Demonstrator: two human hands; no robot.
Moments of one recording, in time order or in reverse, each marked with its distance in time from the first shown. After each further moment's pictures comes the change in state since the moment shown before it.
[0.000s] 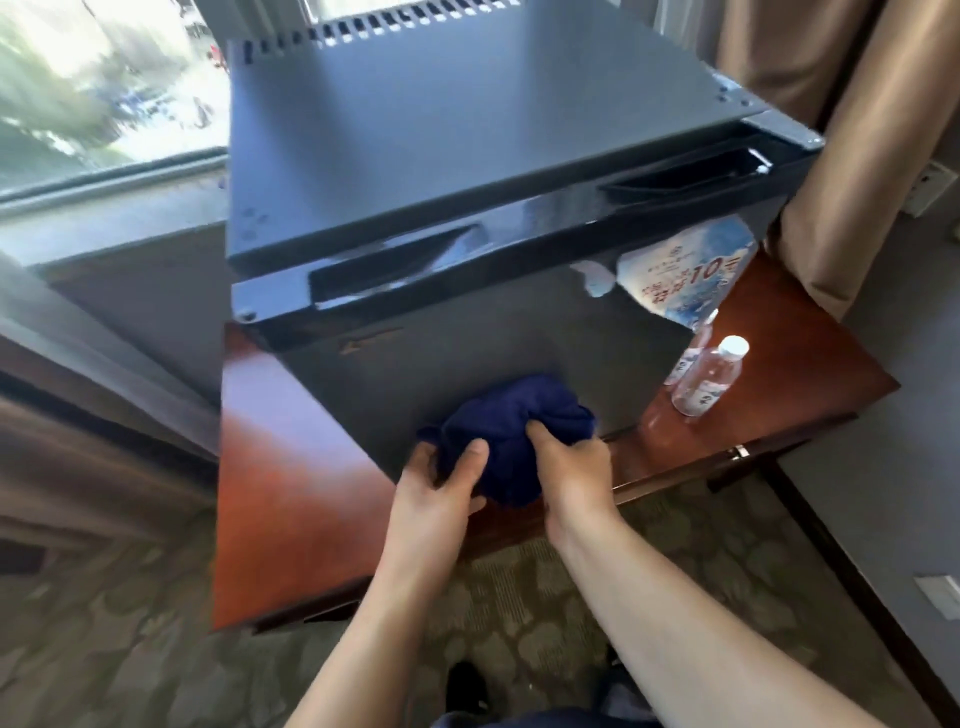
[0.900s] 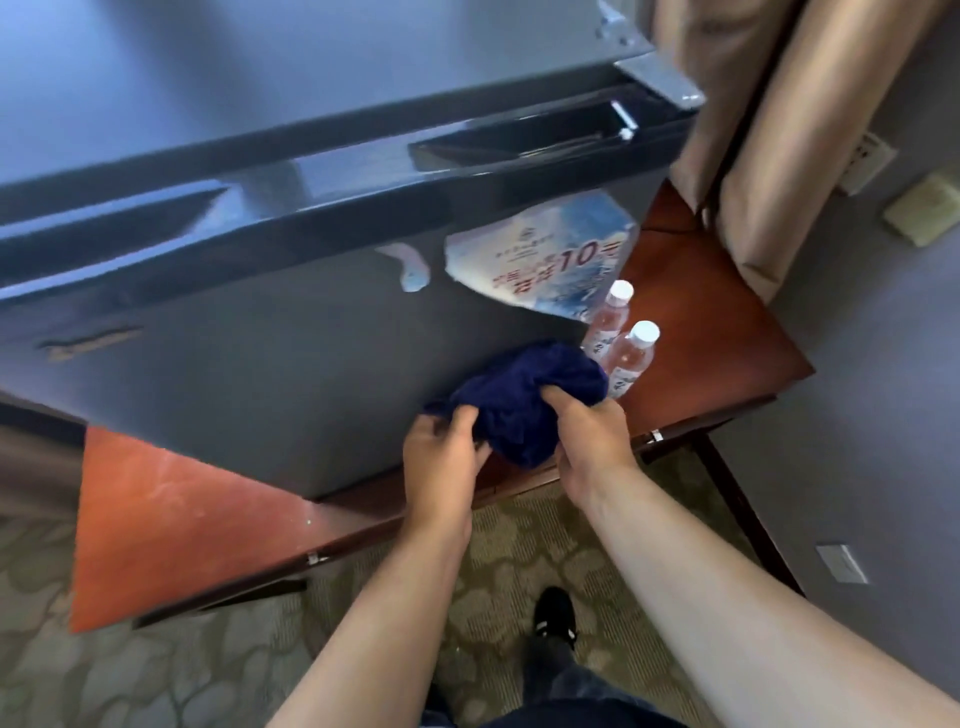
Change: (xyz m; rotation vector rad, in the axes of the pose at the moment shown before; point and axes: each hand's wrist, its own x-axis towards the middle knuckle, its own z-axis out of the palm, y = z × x) left_hand 0.039 -0.038 0.159 -0.312 0.156 -0.184; right_hand 0.105 -0.054 -0.106 0.069 -0.019 0.053
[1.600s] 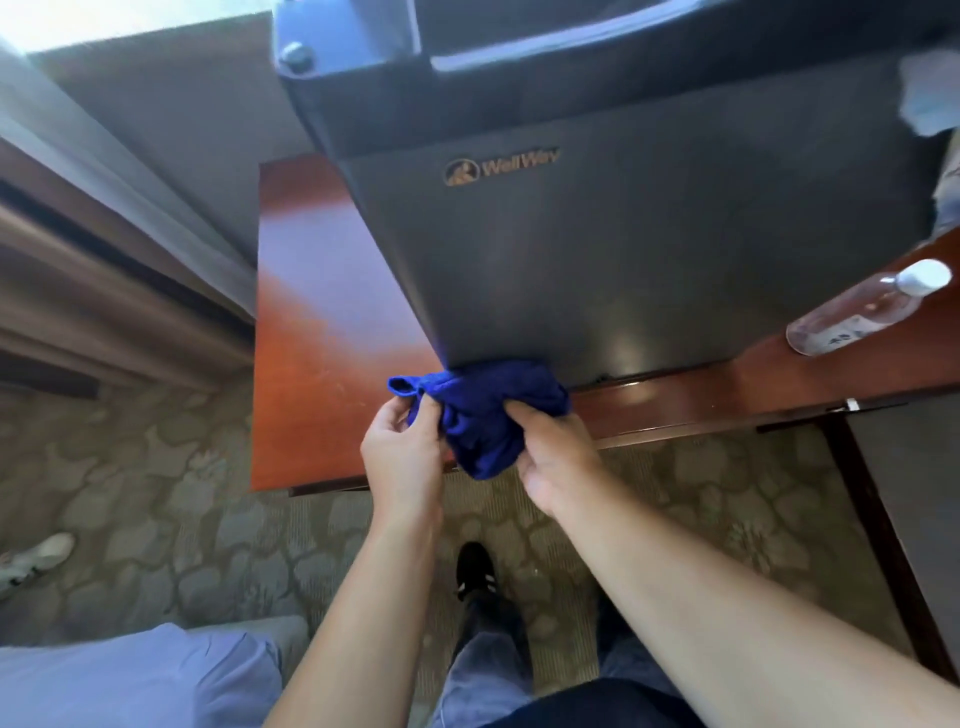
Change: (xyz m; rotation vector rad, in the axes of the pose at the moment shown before) left_hand 0.050 0.024 -0.241 0.076 0.322 0.096; right_hand -0.083 0.183 0.151 0.061 -0.191 0.298
